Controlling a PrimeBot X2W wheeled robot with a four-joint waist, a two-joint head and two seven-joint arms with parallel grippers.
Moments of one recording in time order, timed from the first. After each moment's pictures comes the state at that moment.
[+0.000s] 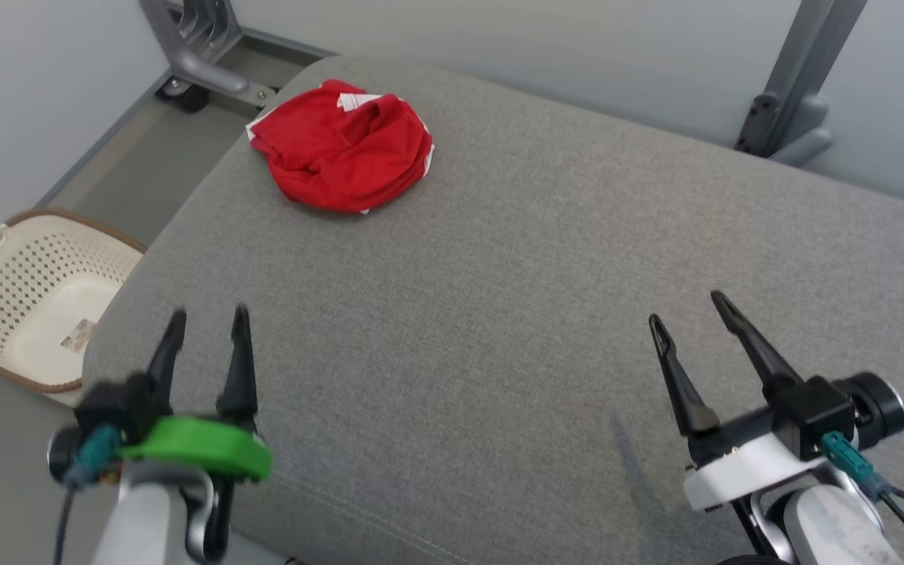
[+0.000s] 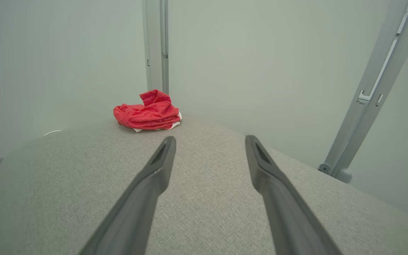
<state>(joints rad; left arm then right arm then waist) -0.19 0.06 -0.03 0.33 -0.25 -0.13 -0.26 -0.08 -0.15 0.16 0.06 0.04 0.13 -0.26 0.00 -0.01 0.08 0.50</state>
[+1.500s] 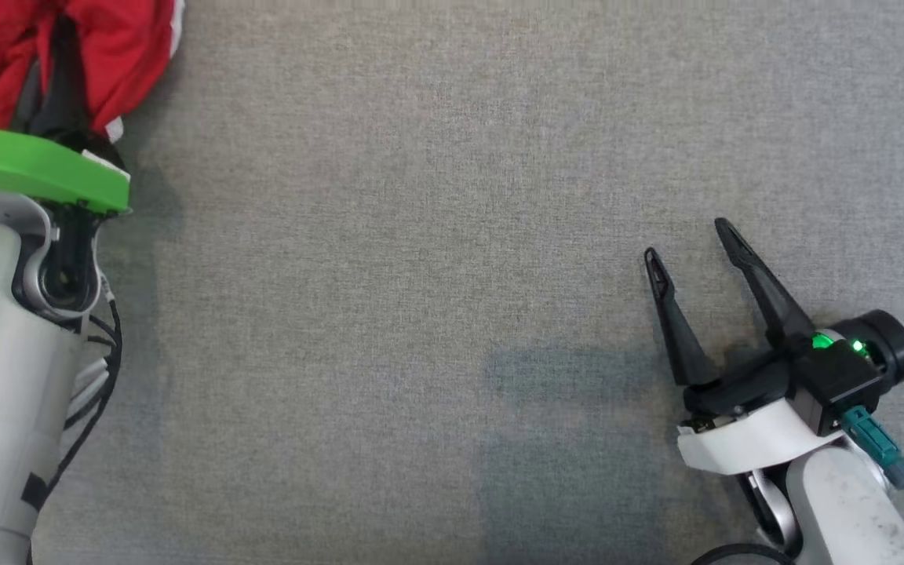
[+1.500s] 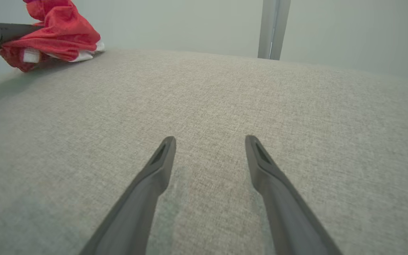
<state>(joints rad) -0.90 0.39 -0.43 0.70 -1.06 -0.13 -0.25 -0.15 -0.17 0.18 -0.09 0.02 0.13 -0.27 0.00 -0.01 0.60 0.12</state>
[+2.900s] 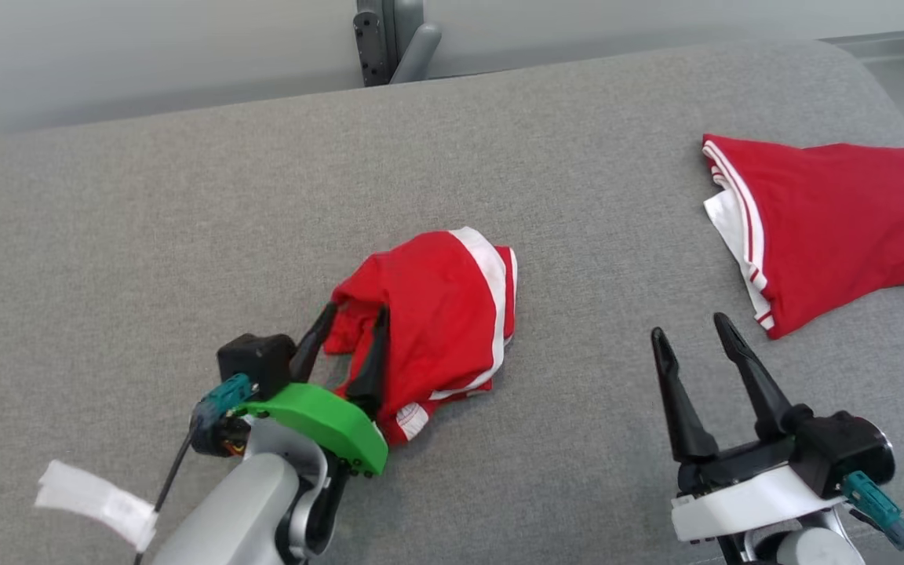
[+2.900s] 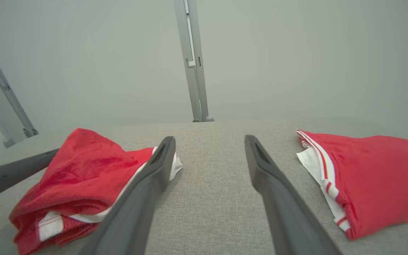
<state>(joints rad) -0.49 0.20 -0.78 0.54 -0.91 0.07 -0.26 0.01 -0.05 0.15 -0.05 0.14 0.13 -0.26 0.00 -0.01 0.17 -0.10</state>
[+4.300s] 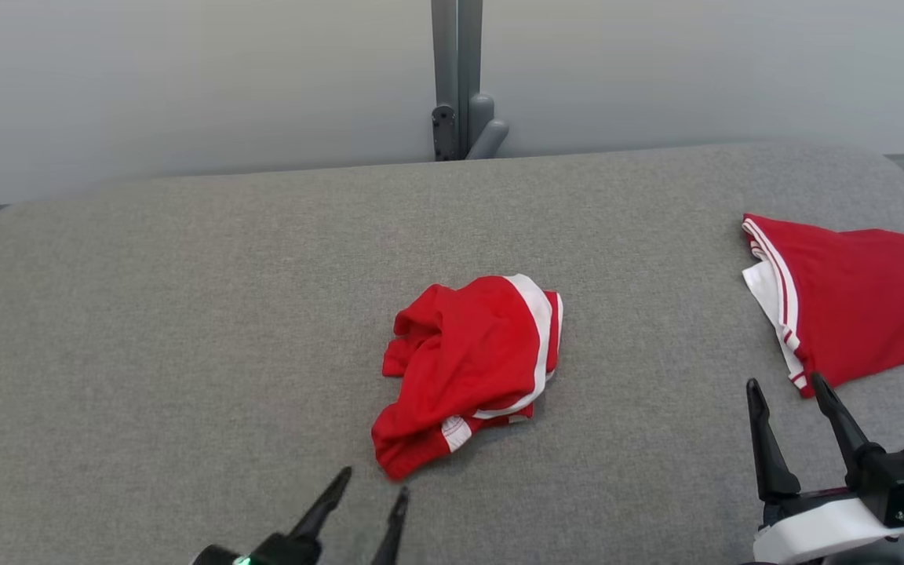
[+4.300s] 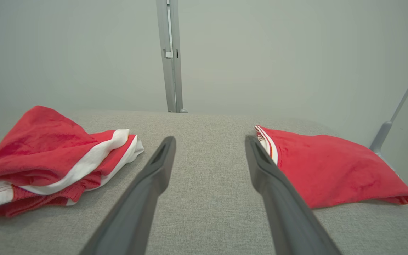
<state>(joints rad) 0.15 0.16 -0.33 0.14 -0.19 -0.12 -0.25 0.12 -0.10 -0.06 0.06 0.08 0.13 -0.26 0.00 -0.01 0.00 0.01</state>
